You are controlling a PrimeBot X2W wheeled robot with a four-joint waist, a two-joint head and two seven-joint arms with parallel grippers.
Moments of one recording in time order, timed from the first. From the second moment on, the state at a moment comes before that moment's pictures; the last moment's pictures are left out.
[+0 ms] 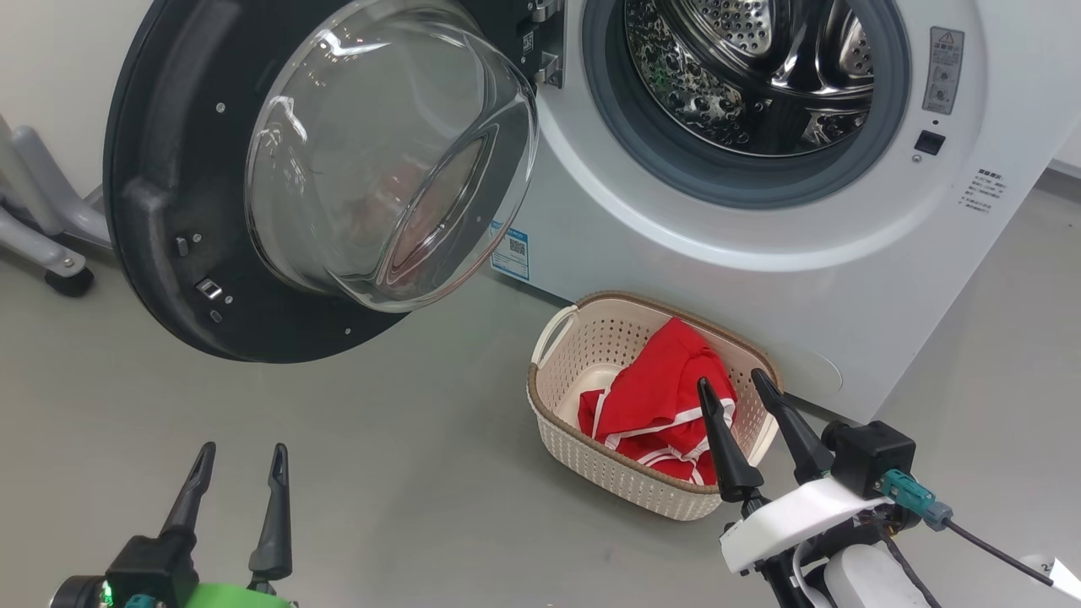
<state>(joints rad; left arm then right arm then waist) 0.08 0.10 -0.08 0.11 -0.26 -0.02 -0.25 -0.09 -0.07 0.38 0.26 0.49 0.12 -0.25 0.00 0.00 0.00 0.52</state>
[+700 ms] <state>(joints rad) 0.09 0.10 -0.08 0.09 -0.26 -0.02 -0.25 -0.09 -0.07 0.38 0.26 0.49 0.12 -0.25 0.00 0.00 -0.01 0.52</state>
